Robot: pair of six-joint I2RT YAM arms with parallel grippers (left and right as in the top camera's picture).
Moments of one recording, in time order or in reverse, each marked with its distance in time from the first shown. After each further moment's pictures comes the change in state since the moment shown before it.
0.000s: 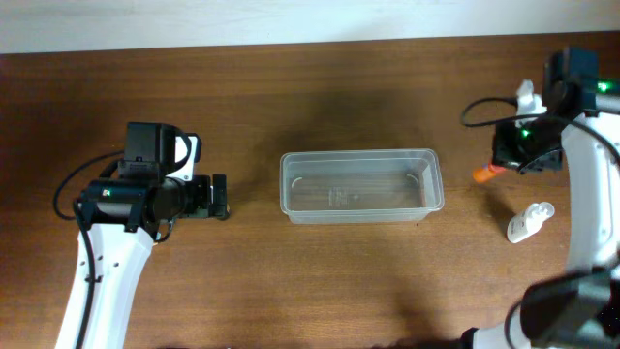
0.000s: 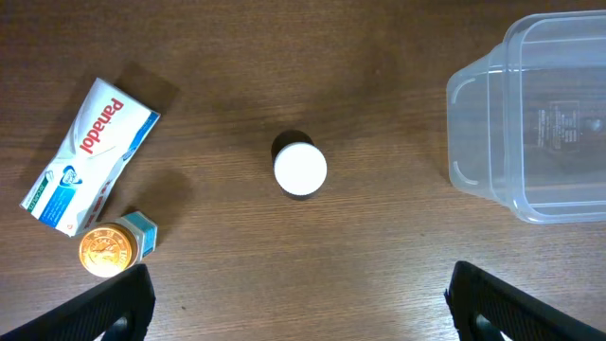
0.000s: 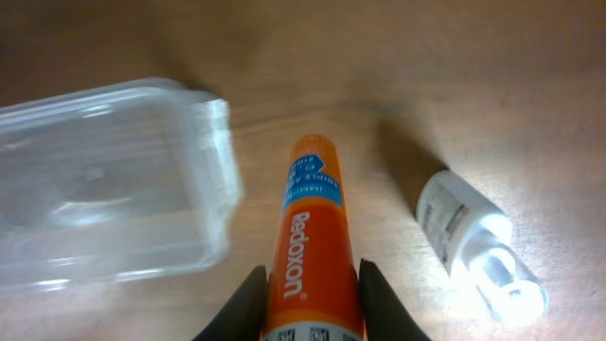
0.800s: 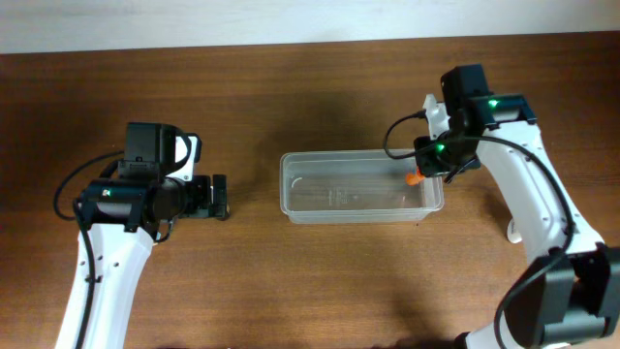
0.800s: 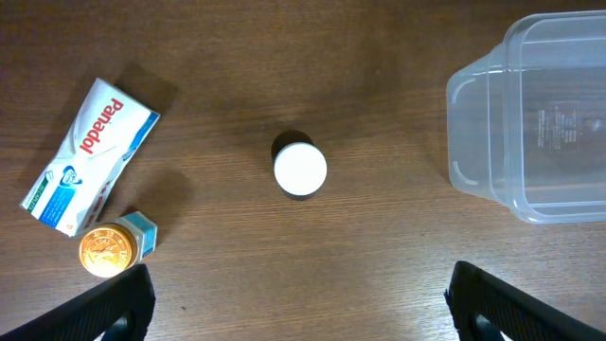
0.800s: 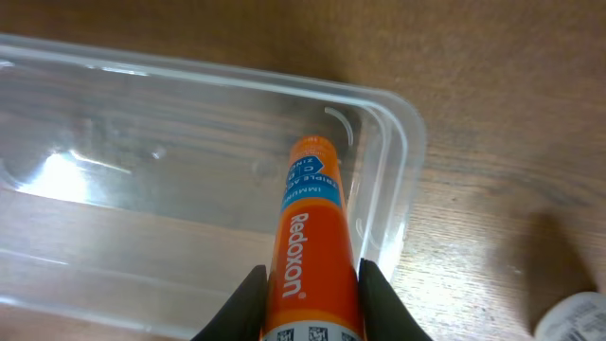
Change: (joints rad) left arm 0.000 0.000 0.000 0.000 0.000 0.000; right arm 0.288 0.039 -0.262 0.294 -0.014 -0.003
